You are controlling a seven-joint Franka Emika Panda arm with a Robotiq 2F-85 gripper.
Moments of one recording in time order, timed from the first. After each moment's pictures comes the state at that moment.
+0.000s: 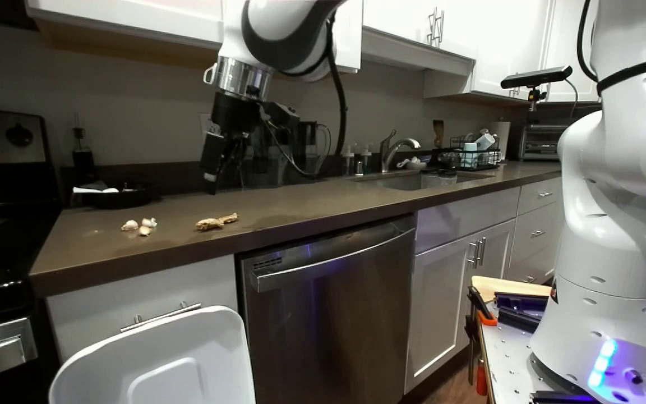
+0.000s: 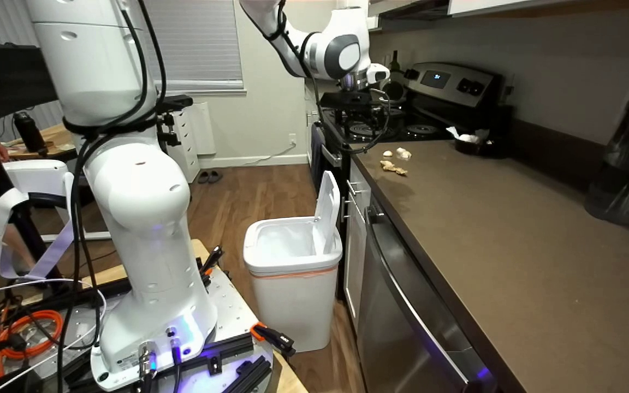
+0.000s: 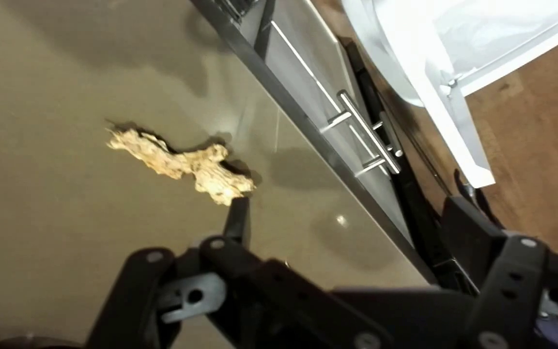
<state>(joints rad) 0.06 0.06 0.10 -2.13 0.02 2.49 -0.20</state>
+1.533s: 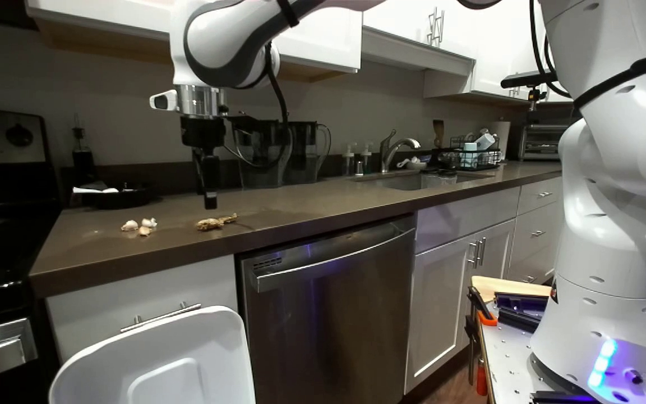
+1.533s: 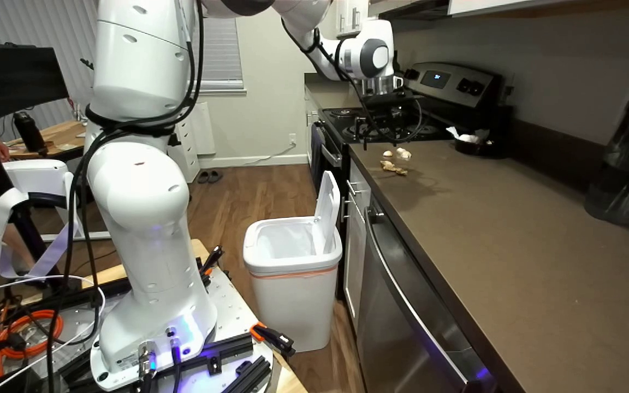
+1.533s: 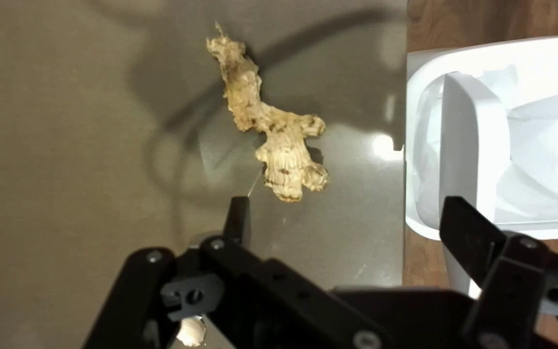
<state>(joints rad) 0.04 0.35 0.10 -1.75 -0.16 2.21 -0.68</state>
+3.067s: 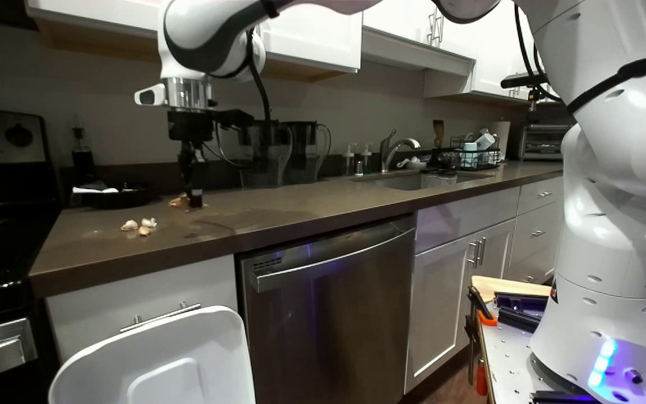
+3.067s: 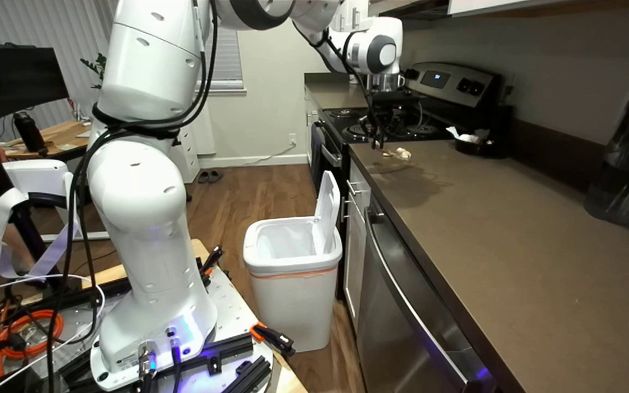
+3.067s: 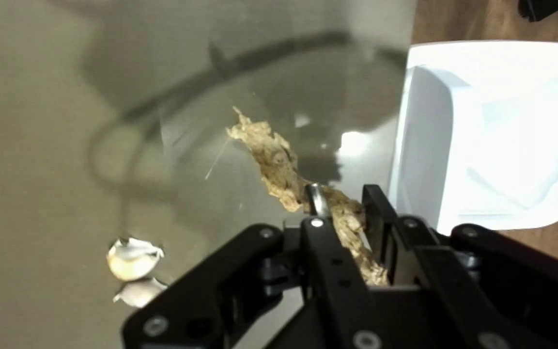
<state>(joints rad) 0.00 0.43 0.16 -1.60 -0.07 2.08 -0.83</state>
